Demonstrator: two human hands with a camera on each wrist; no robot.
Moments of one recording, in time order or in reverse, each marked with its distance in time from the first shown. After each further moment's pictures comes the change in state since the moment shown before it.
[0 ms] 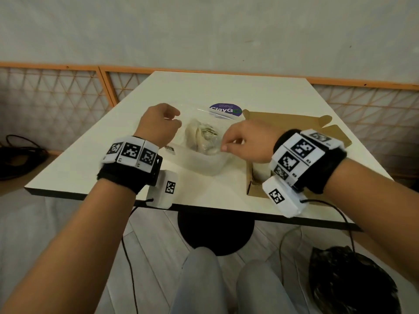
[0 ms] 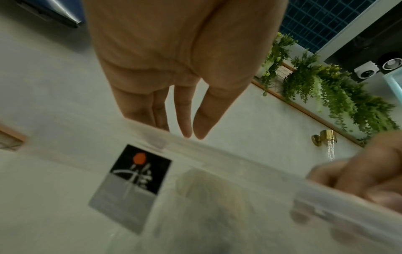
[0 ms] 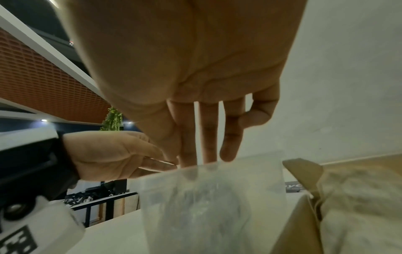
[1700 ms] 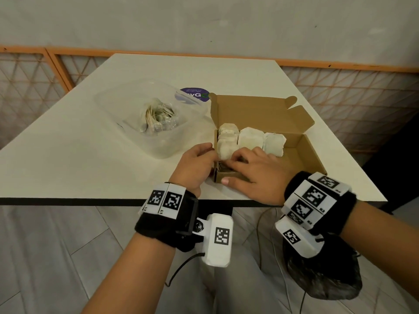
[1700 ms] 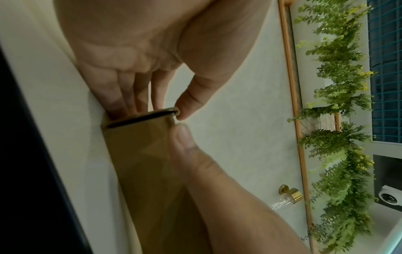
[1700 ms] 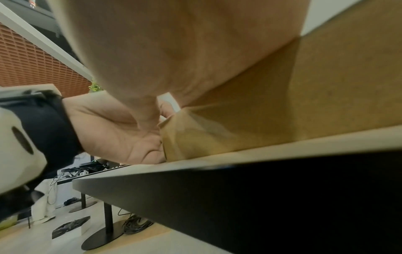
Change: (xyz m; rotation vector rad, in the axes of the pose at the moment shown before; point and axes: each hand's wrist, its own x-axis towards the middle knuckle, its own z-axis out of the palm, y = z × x) left_hand -0.089 0.022 0.127 -0.722 -0.391 -0.414; right_hand -0.082 0.056 0.060 -0.167 -0.112 0.159
